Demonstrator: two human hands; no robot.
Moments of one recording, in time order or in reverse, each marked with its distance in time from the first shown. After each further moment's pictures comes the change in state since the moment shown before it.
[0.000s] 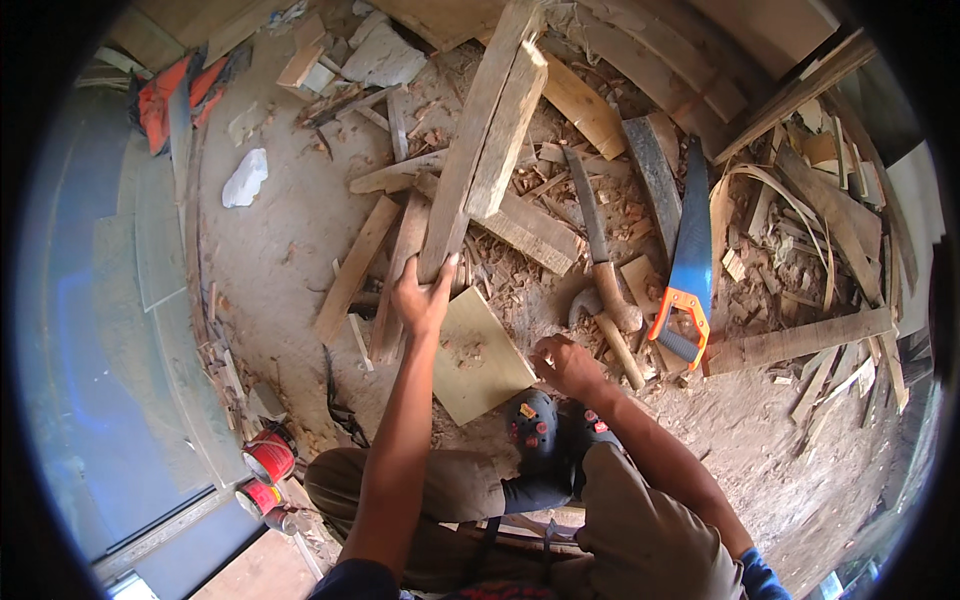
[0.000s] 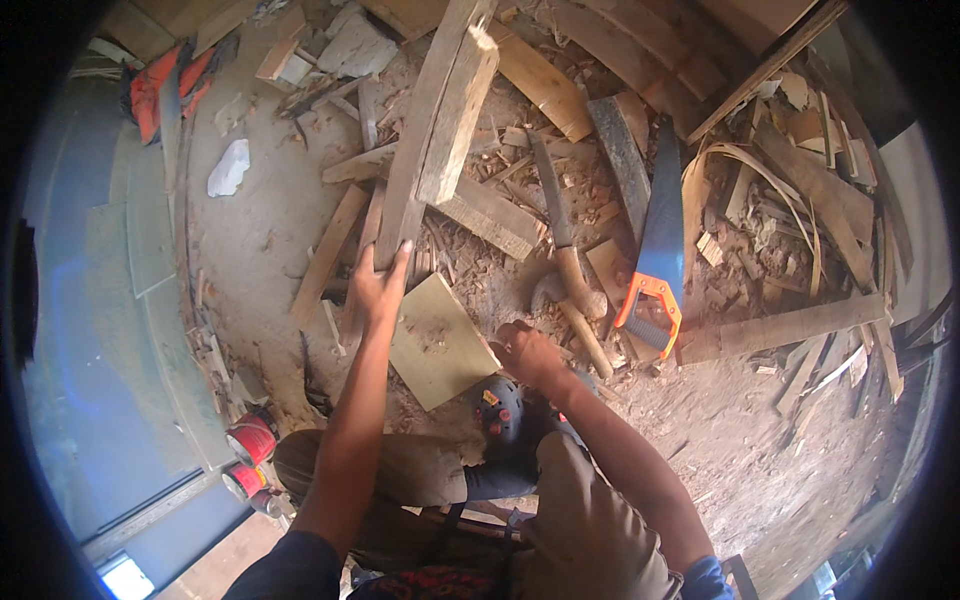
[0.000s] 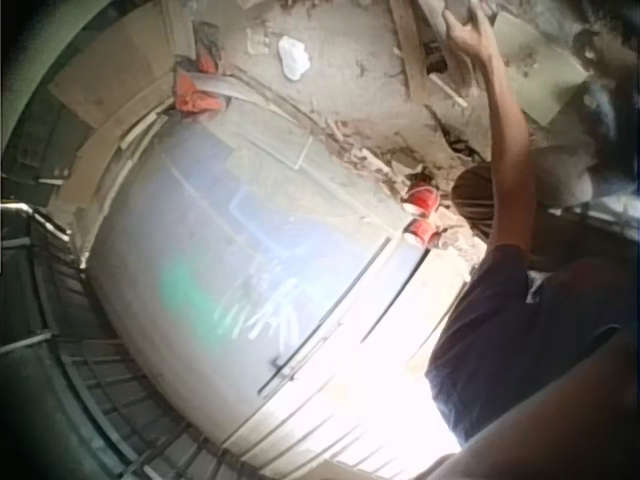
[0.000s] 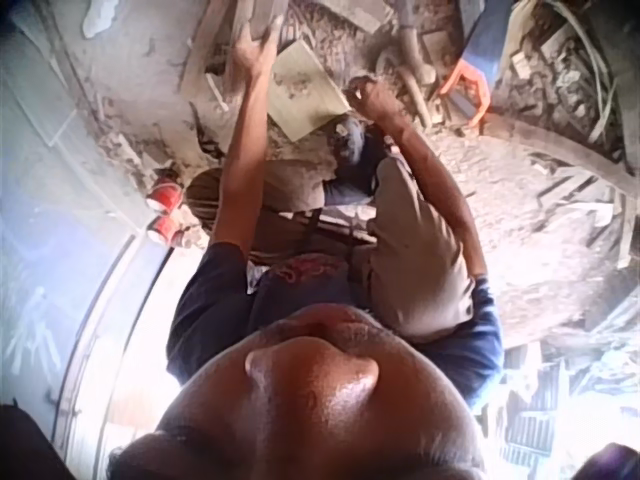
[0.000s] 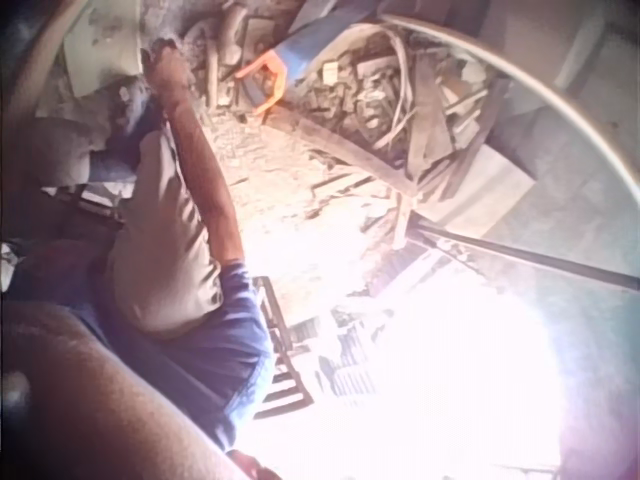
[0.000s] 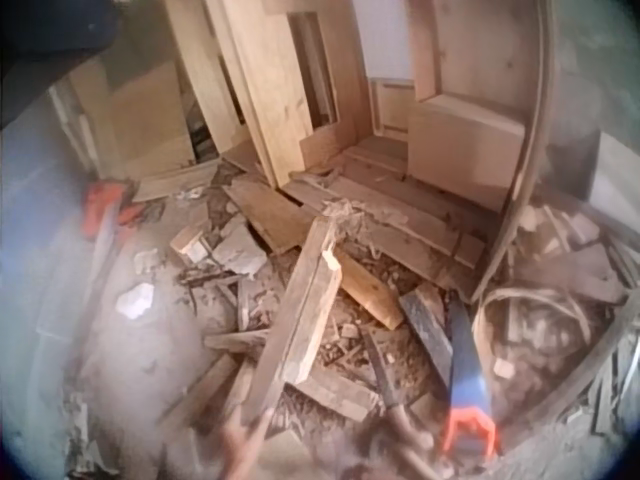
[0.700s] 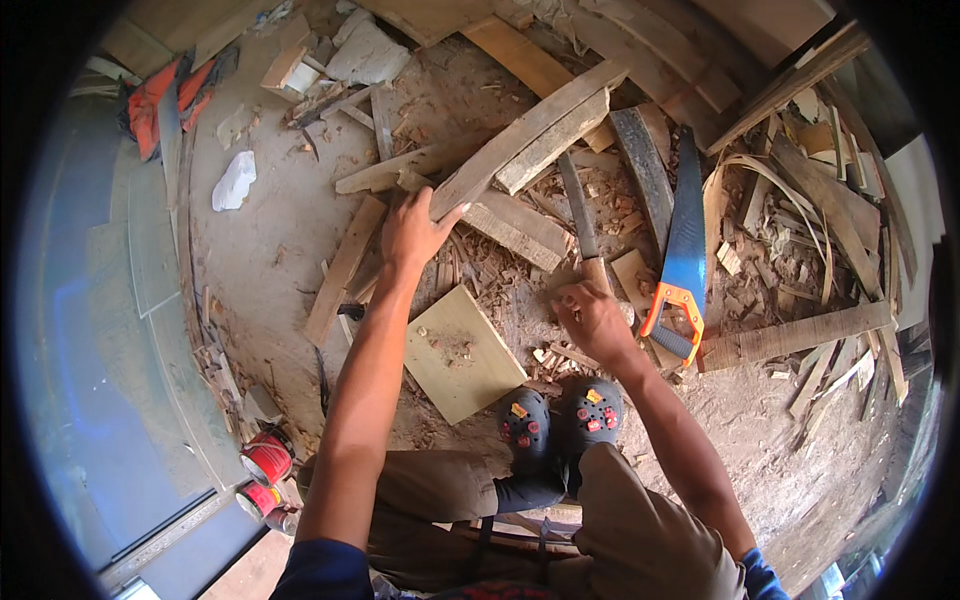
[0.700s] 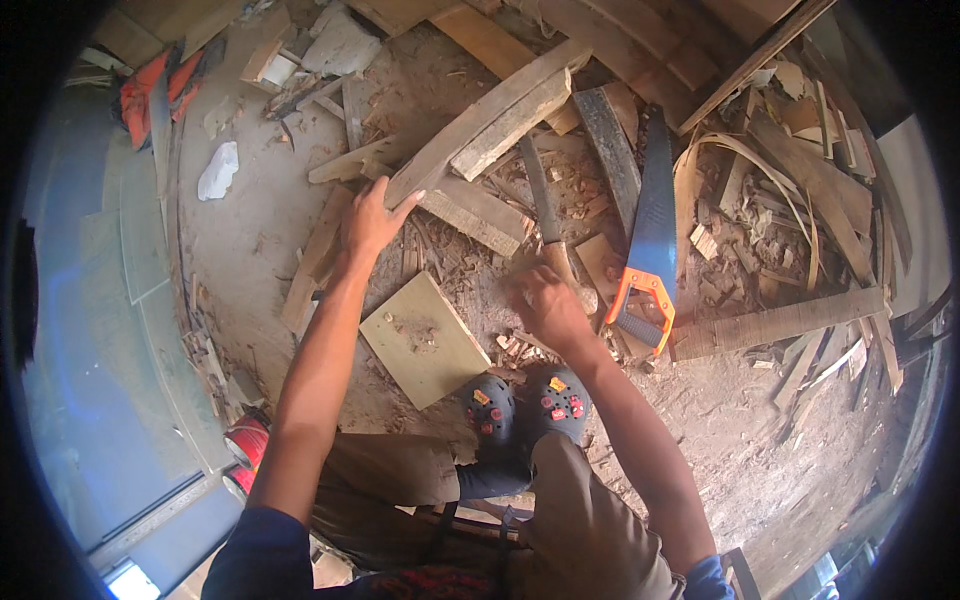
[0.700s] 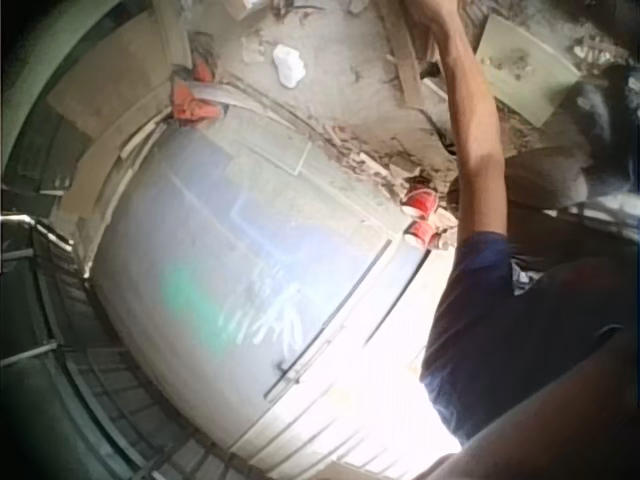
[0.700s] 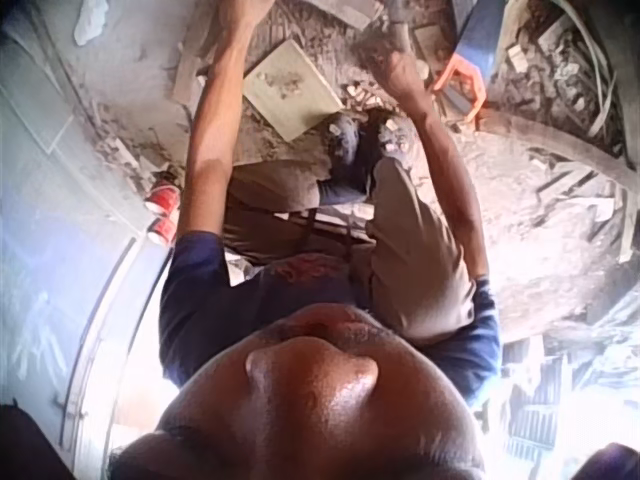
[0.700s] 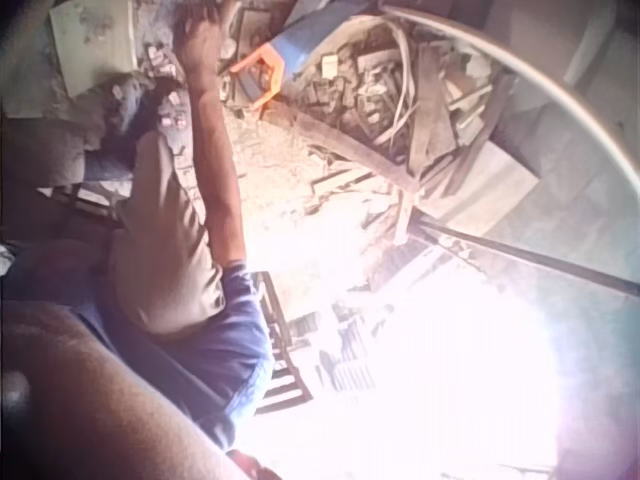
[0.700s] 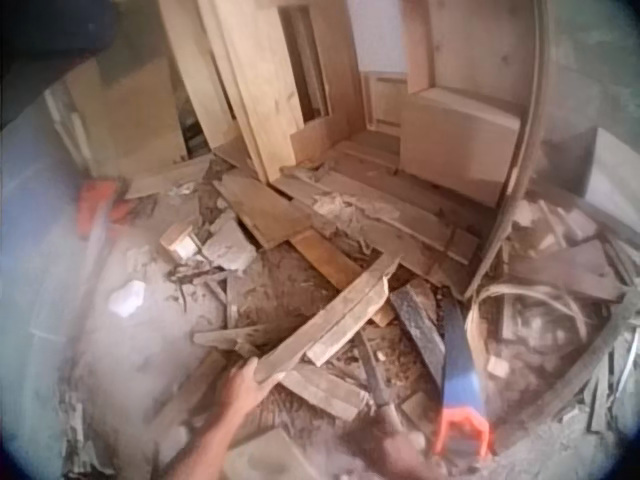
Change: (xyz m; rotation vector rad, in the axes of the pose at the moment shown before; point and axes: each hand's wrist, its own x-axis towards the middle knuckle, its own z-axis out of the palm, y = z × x) left_hand 0.090 0.030 0.038 0.446 -0.444 0.264; right_hand 0.022 -0.007 -0.091 -0.039 0.283 -0.139
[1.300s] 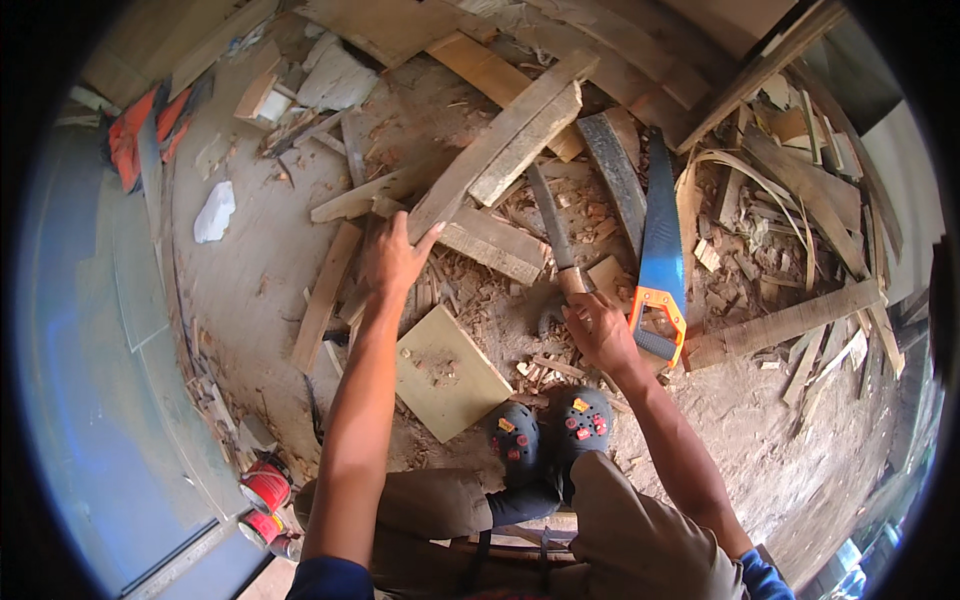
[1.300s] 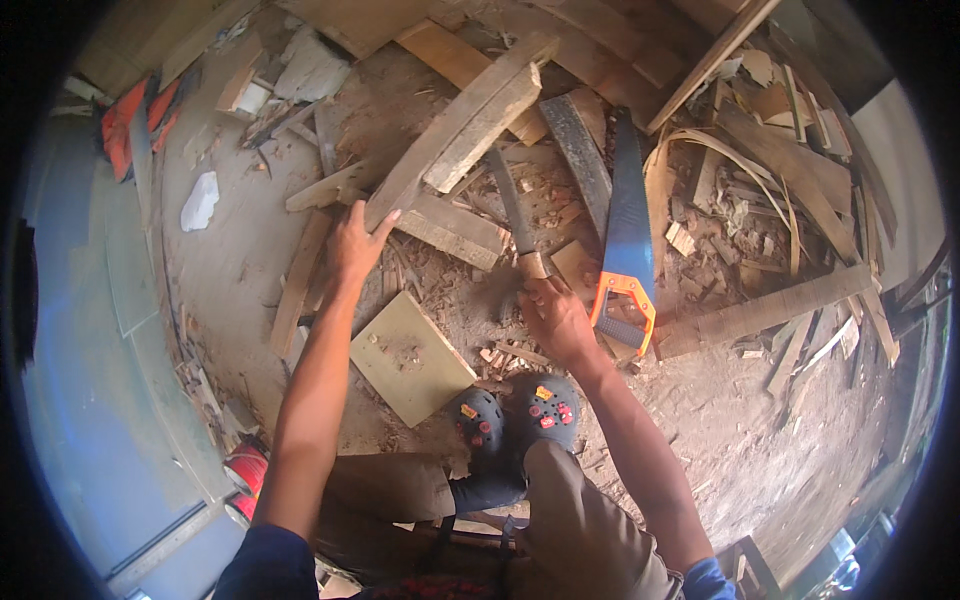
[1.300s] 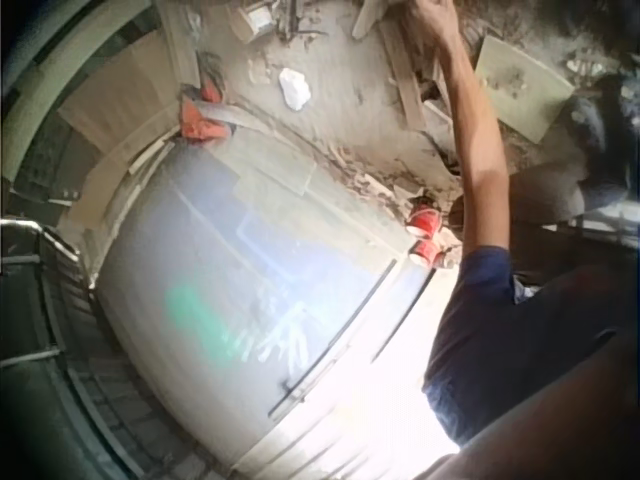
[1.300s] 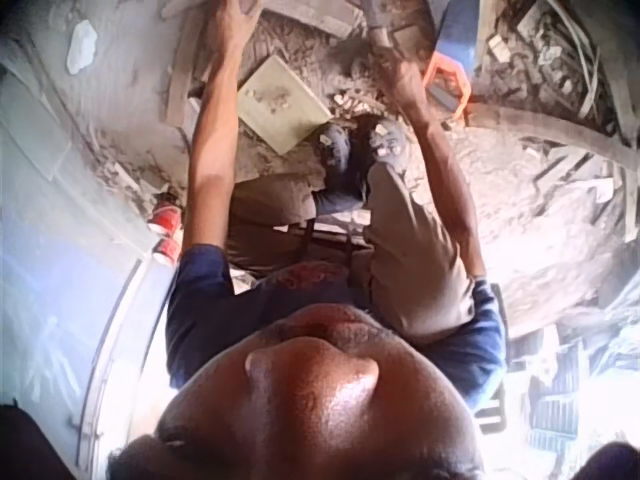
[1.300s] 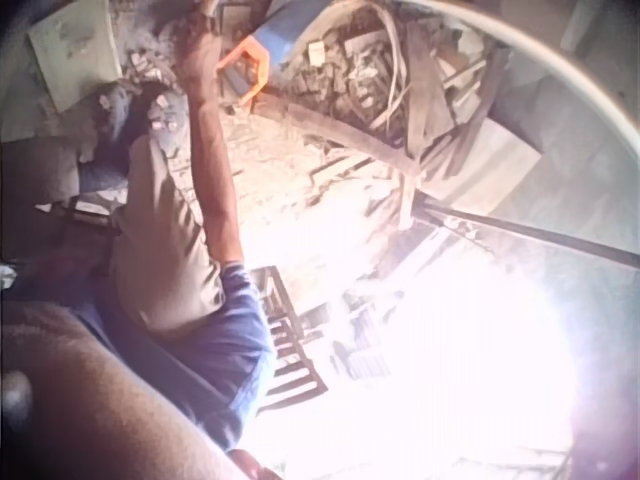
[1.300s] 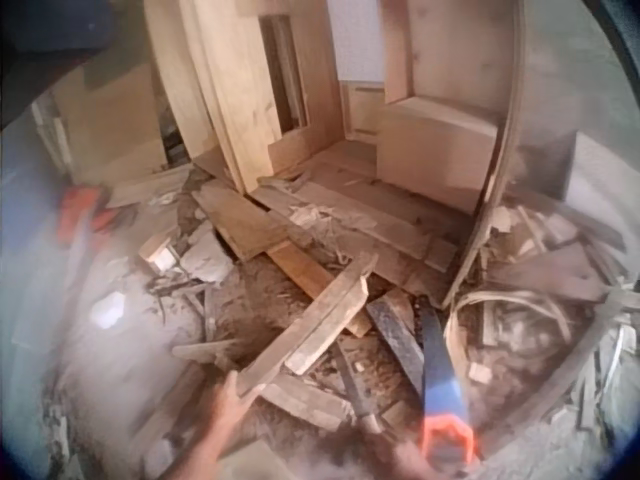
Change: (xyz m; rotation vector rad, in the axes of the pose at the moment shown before) left_hand -0.001 0.000 0.017 -0.009 0.067 0.007; right_hand -0.016 0.007 -0.027 0.055 0.145 0.157
